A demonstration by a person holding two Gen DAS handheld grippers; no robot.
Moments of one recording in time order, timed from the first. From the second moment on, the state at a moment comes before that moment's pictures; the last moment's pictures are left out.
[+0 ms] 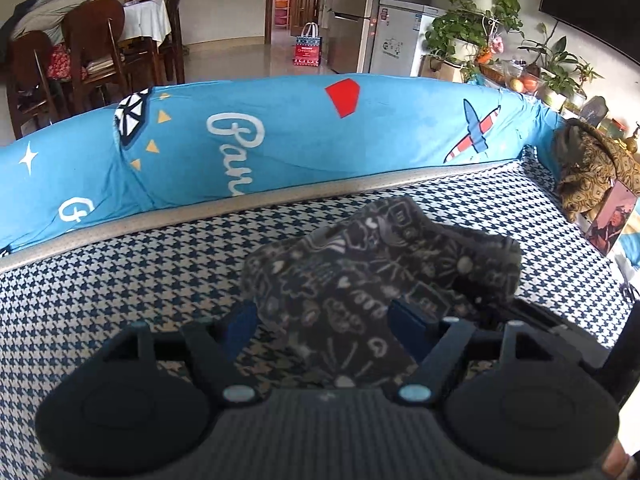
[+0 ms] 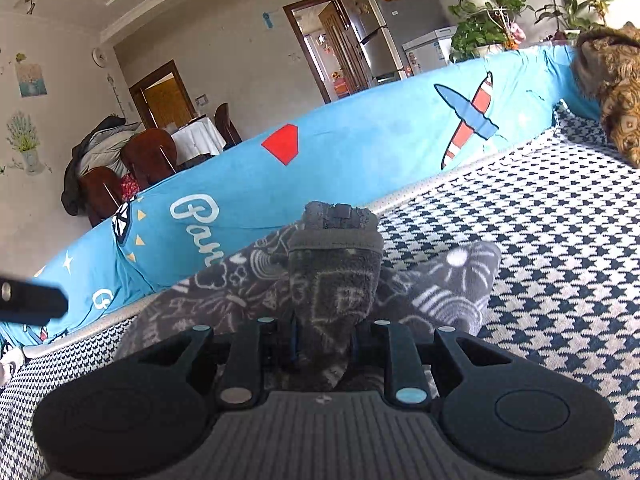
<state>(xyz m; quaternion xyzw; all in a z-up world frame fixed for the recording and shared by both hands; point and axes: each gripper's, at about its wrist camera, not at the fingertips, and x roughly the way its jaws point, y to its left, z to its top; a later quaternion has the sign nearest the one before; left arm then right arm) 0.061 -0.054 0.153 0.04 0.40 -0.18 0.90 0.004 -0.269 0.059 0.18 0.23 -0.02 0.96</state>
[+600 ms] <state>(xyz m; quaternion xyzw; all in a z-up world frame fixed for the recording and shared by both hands) 0.074 -0.051 0.067 0.01 0.40 -0.18 0.90 0.044 -0.301 0.051 0.08 0.29 0.04 0.95</state>
